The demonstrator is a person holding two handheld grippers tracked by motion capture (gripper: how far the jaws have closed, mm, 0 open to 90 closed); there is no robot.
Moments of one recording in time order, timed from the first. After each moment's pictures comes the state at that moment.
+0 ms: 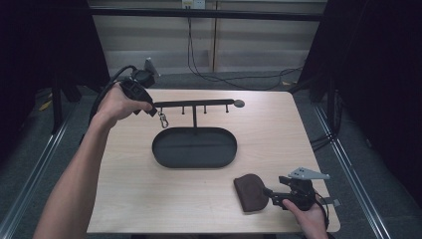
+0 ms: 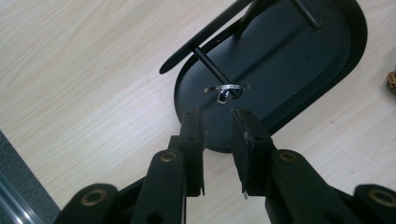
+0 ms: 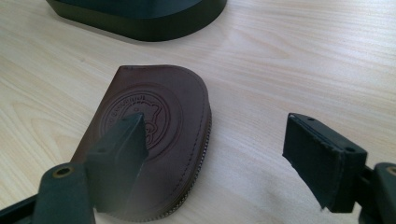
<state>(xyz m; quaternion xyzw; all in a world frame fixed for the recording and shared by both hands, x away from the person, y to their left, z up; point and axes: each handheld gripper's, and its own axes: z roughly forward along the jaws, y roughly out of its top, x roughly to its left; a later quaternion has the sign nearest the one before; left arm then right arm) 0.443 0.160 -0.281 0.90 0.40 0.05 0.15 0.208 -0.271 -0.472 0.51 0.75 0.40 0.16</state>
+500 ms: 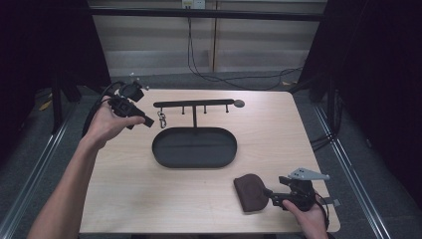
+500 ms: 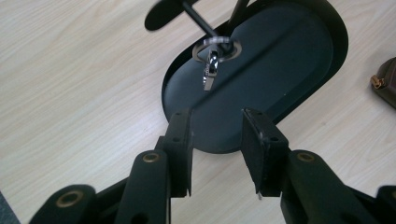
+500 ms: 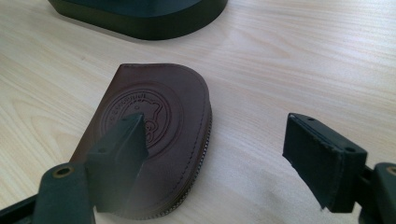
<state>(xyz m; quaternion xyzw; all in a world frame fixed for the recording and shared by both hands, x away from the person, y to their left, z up) 0.408 0.190 -0.307 0.88 0.40 0.05 0.23 0.207 -0.271 -0.472 0.51 0.75 0.39 0.16</state>
